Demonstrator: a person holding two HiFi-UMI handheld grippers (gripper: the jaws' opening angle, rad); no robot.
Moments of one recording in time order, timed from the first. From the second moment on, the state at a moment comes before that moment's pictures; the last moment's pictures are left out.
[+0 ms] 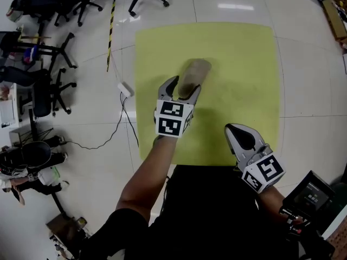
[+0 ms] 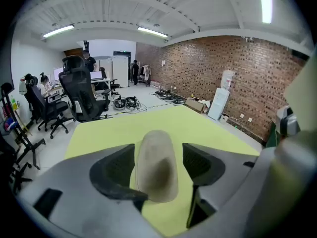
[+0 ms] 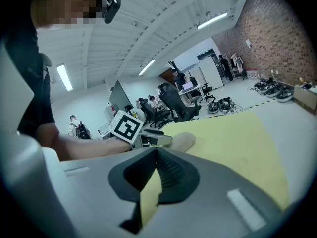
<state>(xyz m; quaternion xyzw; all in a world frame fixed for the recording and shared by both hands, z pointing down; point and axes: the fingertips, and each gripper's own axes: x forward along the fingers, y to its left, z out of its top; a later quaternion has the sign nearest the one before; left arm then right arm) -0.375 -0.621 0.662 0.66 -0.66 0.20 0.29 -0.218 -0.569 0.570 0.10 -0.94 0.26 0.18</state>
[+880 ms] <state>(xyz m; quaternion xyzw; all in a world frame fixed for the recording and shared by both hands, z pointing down) -0.369 -0.631 0.719 0.66 -0.62 0.28 0.32 -0.219 -0.546 0.597 0.09 -0.93 0.30 0.20</state>
